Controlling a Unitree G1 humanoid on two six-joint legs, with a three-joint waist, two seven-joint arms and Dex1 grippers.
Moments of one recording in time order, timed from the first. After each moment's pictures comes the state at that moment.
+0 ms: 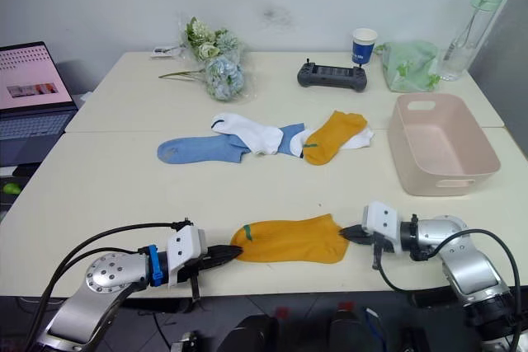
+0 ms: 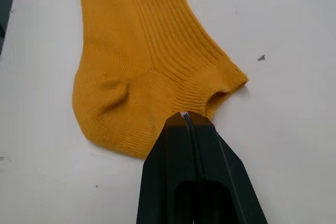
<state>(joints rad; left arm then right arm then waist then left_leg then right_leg) 0.11 0.71 -0.07 -0.25 -0.28 0.14 -0.97 -0.15 -0.74 0.12 -0.12 0.26 0.16 1.10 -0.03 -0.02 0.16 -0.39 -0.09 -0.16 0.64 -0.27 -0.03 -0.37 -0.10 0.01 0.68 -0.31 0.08</state>
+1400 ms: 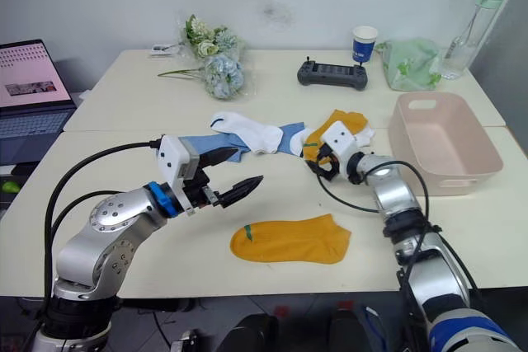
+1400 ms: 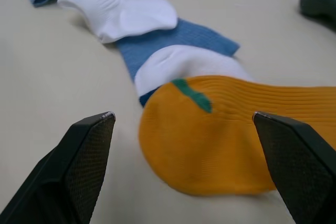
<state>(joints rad) -0.26 0.53 0.03 -0.44 -0.47 0.53 -0.66 -0.78 -0.29 0.19 0.61 -0.02 0.16 0.65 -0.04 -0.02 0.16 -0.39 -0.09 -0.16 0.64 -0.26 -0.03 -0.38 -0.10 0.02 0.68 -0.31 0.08</state>
